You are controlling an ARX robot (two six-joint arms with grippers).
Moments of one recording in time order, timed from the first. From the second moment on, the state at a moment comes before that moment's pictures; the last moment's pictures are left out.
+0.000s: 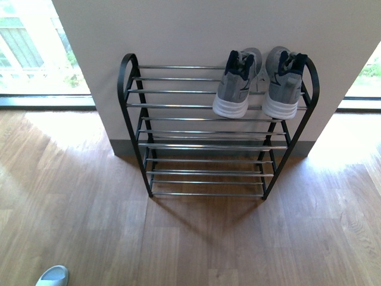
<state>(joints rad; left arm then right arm) 0.00 0.02 0.01 0.00 0.00 -0.01 0.00 0.00 0.02 0.00 0.00 0.00</state>
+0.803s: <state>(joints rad) 0.00 0.02 0.01 0.00 0.00 -0.01 0.00 0.00 0.02 0.00 0.00 0.00</state>
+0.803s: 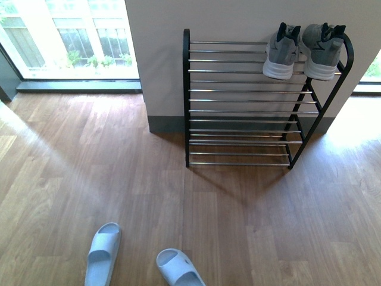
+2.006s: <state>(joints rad) 0.00 0.02 0.01 0.00 0.00 -0.01 0.00 0.00 0.02 0.00 0.00 0.00</state>
